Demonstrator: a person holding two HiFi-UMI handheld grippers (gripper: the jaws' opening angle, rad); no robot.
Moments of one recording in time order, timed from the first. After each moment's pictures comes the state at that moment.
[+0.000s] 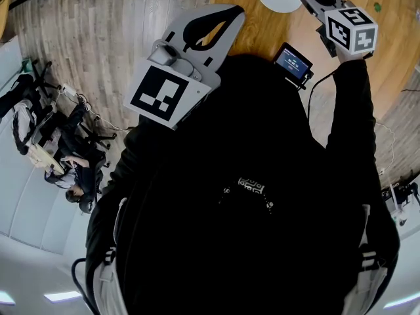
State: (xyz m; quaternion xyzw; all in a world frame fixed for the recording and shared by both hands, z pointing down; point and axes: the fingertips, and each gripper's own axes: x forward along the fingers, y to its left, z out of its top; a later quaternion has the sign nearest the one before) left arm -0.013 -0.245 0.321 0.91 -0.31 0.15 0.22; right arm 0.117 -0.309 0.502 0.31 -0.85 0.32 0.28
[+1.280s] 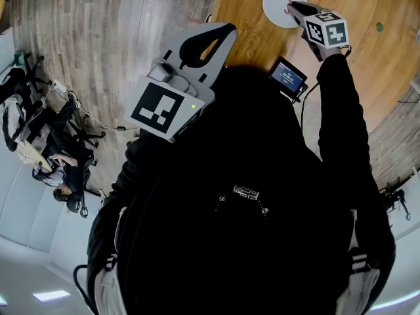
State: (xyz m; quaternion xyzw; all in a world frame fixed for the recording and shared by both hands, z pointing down) left arm -0.034 -0.241 0.347 0.88 -0.35 0.15 0.27; right arm 0.120 -0.290 0.631 0.27 -0.80 0.36 0.39
